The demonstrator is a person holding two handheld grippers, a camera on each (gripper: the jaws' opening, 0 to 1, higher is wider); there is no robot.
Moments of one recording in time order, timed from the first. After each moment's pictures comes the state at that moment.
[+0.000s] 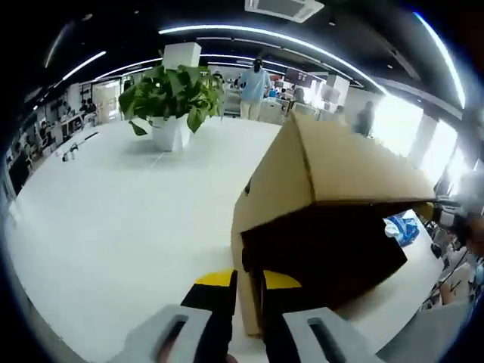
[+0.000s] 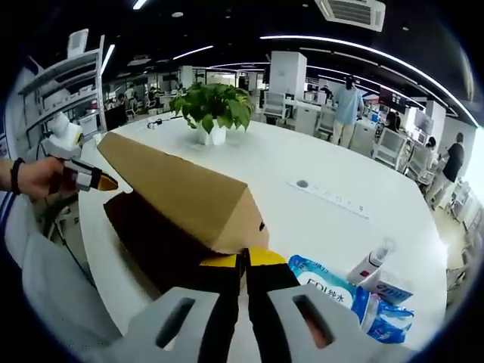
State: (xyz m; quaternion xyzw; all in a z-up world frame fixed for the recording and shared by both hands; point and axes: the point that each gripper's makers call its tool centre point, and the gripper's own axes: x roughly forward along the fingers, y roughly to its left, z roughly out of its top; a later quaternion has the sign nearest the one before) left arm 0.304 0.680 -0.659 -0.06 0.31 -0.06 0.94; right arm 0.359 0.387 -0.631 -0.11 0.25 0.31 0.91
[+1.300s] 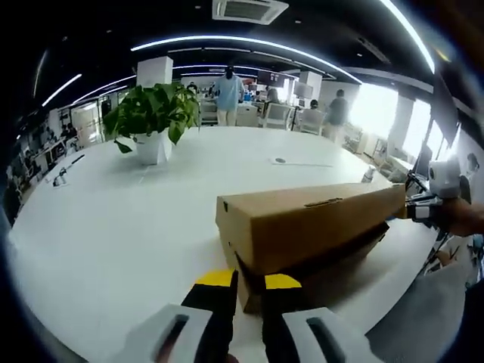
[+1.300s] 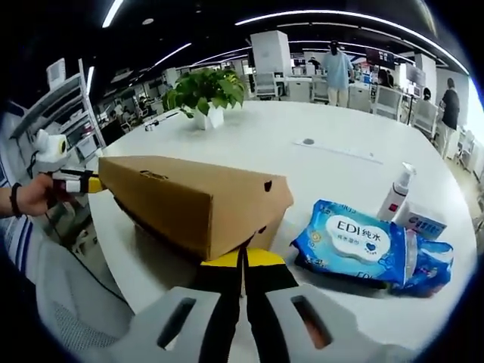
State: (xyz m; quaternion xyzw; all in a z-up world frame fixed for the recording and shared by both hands) left arm 0.269 0.668 -0.665 -0.02 0.32 -0.12 0.94; right arm 0.319 0.381 -0.684 -0.02 0.32 0.30 0.90
